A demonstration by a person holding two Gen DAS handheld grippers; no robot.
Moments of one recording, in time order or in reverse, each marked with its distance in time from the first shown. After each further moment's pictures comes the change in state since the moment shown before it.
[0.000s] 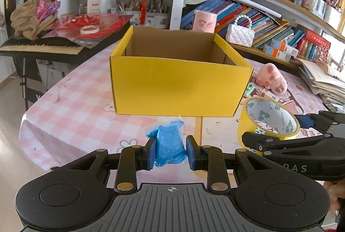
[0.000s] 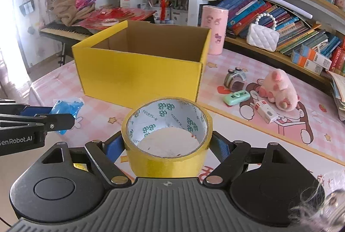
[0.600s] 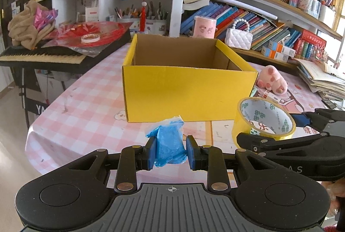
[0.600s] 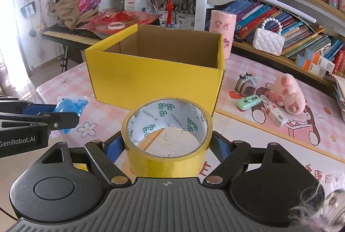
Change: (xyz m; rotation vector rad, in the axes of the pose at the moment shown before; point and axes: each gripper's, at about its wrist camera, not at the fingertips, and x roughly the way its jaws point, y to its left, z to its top) left arm -0.009 0.024 0.003 0.047 -0.034 -0.015; right arm 0.003 0.029 0.005 0.005 -0.026 0.000
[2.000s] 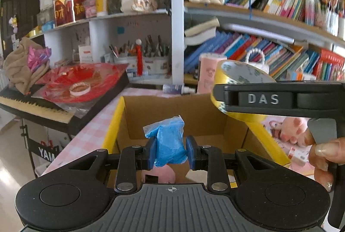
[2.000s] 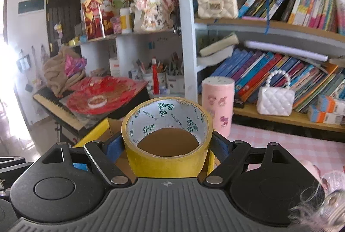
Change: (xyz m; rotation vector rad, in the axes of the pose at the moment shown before) left arm 0.095 -0.034 0.110 0.066 -0.134 0.087; right arm 0.084 -0.072 0.146 0.102 -0.259 0.044
